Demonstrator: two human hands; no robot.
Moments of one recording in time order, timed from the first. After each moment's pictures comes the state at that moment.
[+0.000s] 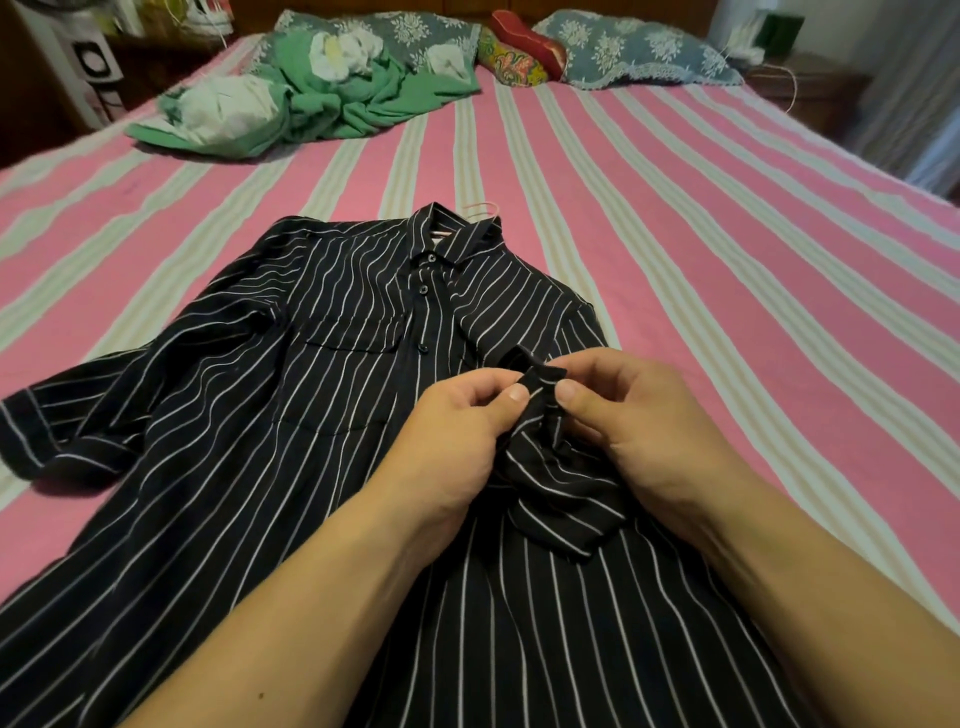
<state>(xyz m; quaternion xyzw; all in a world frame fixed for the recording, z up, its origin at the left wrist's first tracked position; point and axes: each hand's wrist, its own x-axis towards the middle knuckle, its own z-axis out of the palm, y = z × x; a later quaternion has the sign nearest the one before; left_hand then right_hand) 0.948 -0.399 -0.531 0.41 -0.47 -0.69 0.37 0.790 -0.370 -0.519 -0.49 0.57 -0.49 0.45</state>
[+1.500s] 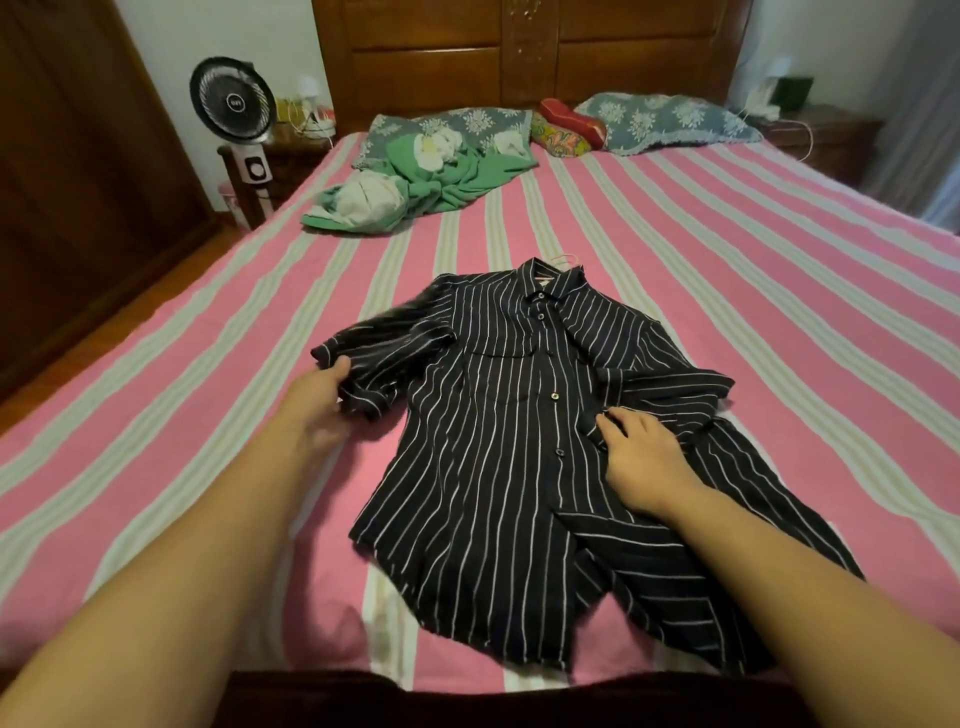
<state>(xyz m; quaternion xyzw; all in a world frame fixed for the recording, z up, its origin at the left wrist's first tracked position) 1.235 -0.412 -0.487 0.52 -0.25 -0.61 0.54 0.892 -0.309 -0.549 -0.68 0.73 0.03 0.07</state>
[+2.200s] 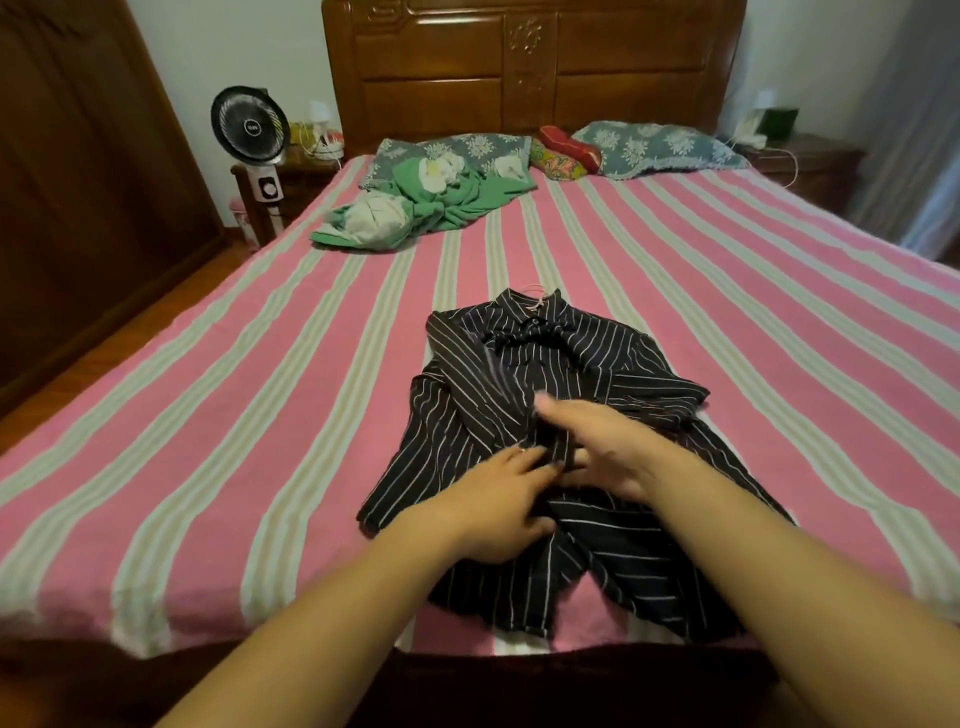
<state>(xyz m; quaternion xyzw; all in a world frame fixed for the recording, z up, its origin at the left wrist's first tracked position) 1.119 -0.274 -0.492 0.35 -0.92 -0.16 0.00 0.945 -0.277 -0.467 -0.36 0.59 -0.37 0.62</state>
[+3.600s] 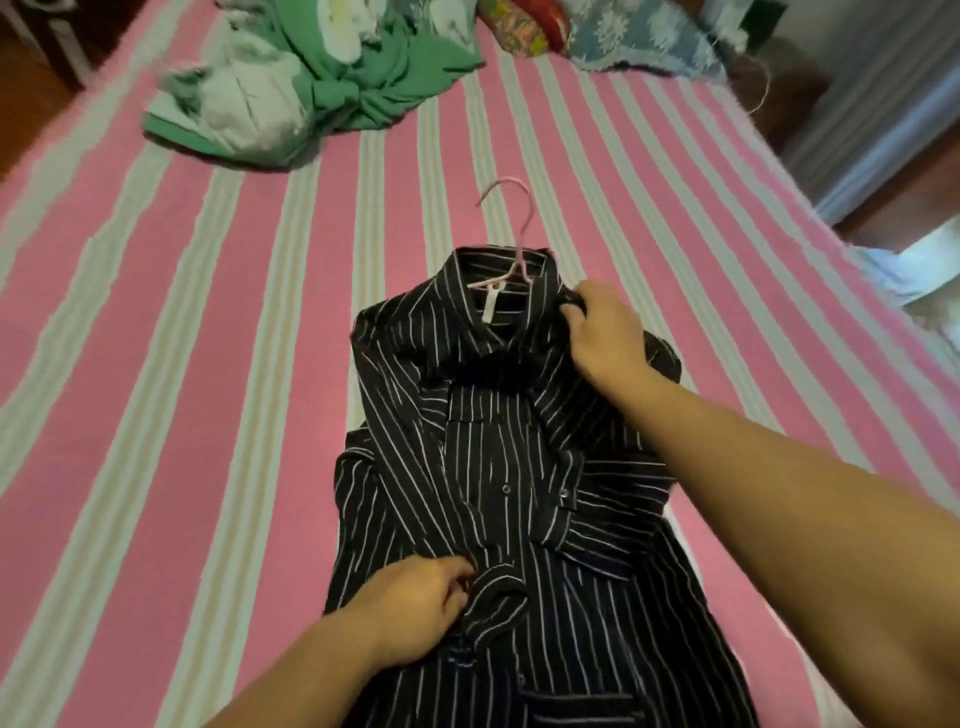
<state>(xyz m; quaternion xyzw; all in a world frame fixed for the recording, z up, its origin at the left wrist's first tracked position) 1.144 -0.411 -0.479 0.40 -0.79 -0.45 -0.14 0.865 -0.550 -0.388 -0.55 0.81 -0.20 0.08</state>
